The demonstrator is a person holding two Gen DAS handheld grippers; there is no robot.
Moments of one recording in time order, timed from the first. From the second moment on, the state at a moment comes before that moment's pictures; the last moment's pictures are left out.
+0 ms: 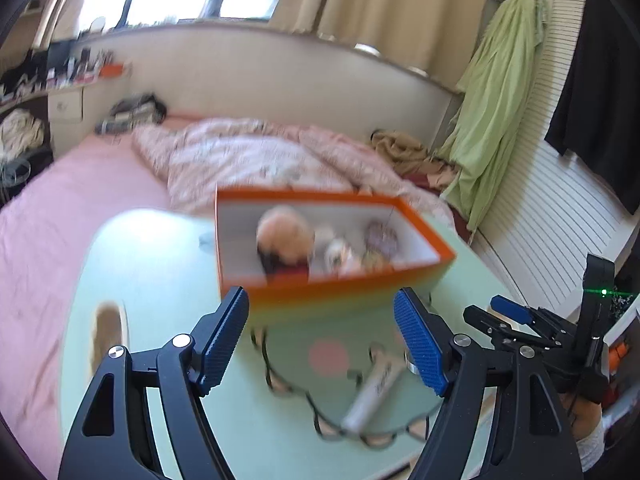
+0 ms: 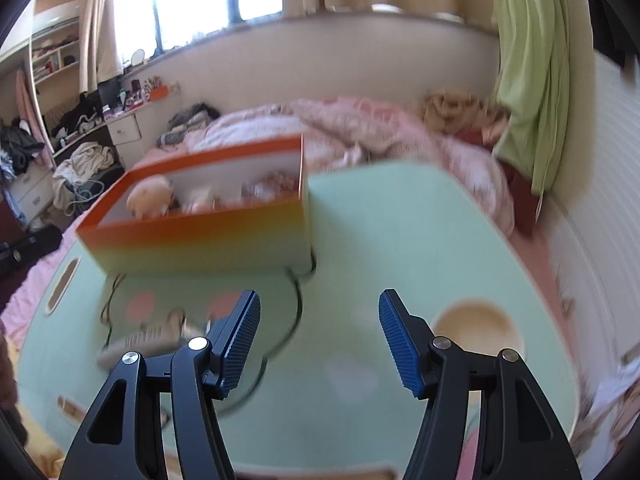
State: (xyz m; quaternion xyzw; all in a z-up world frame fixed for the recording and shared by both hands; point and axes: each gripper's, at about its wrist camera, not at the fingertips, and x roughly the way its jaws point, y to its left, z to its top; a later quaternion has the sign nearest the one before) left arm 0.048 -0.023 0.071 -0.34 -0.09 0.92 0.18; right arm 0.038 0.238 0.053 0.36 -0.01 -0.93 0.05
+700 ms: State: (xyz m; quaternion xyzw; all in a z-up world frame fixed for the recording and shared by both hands) left arm 0.059 0.038 0.024 -0.40 -0.03 0.89 0.23; right arm 0.048 0.239 0.025 0.39 -0.01 -0.92 0.04
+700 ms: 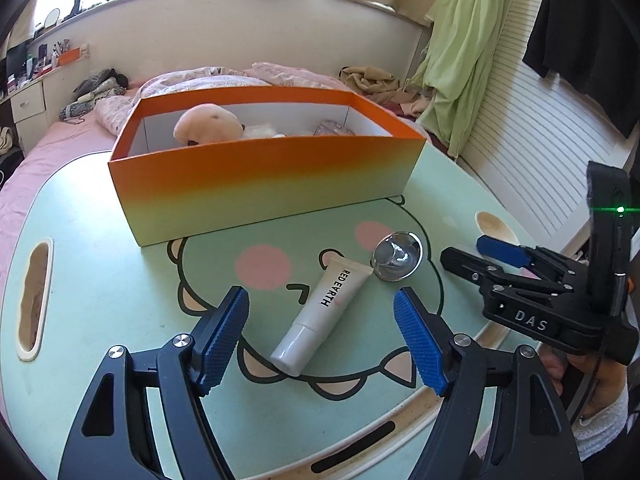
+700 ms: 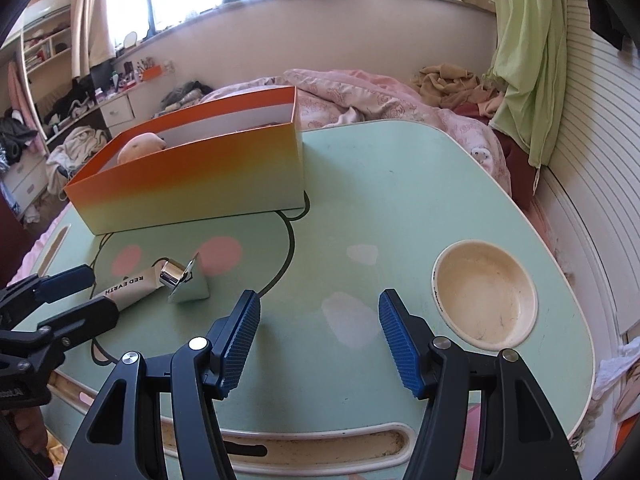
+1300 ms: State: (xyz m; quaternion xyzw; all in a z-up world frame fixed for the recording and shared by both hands) left arm 0.052 0.006 0.020 -0.41 -0.02 0.89 0.17; right arm 0.052 0.244 0.022 0.39 0.00 -0.92 0.04
